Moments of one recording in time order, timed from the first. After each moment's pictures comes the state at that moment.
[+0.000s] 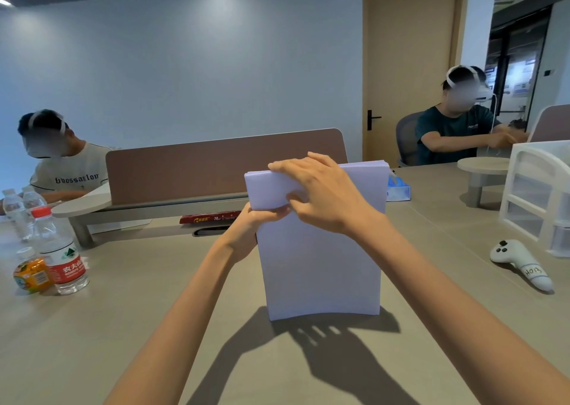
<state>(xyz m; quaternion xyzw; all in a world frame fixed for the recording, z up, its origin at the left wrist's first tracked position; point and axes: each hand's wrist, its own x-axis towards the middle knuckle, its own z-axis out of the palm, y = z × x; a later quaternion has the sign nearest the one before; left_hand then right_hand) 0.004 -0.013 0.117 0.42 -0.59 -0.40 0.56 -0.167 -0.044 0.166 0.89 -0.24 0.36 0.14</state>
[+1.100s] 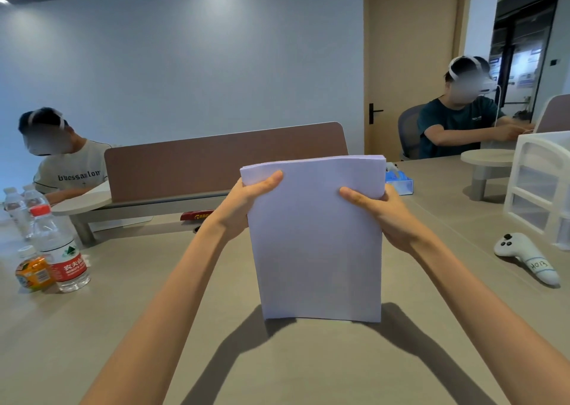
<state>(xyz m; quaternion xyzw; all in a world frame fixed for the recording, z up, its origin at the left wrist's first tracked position) 0.006 -0.007 0.151 0.46 -0.58 -0.39 0.55 -0.234 -0.079 0.115 0.64 -0.23 0.49 -0.54</state>
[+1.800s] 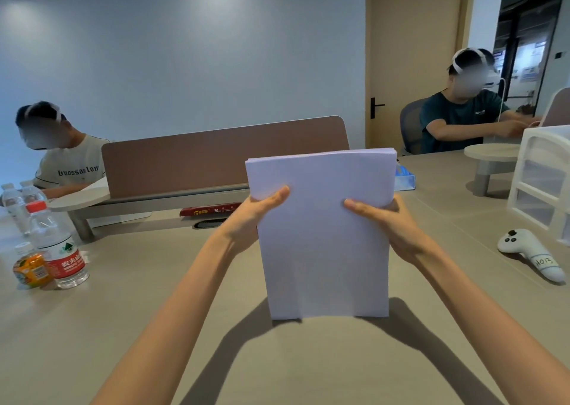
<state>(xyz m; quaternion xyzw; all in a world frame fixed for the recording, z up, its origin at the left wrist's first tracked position) 0.000 -0.019 0.118 0.44 -0.57 -0.44 0.54 -0.238 -0.084 0.087 0.60 -0.25 0.51 -0.56</state>
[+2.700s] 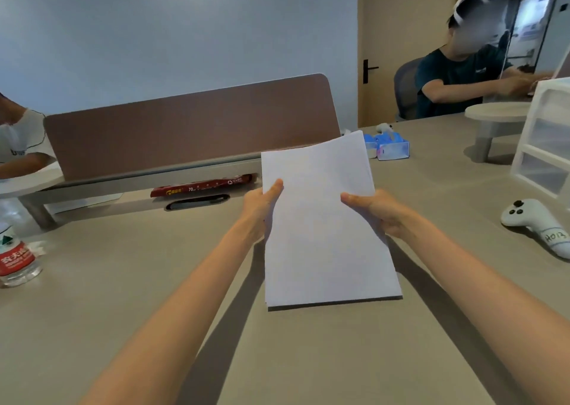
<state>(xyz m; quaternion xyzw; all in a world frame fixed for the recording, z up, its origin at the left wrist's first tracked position) -0.020 -0.152 0.031 0.61 -0.36 -0.40 0.59 -0.247 -0.205 0.018 0.56 -0.42 0.37 -0.61</state>
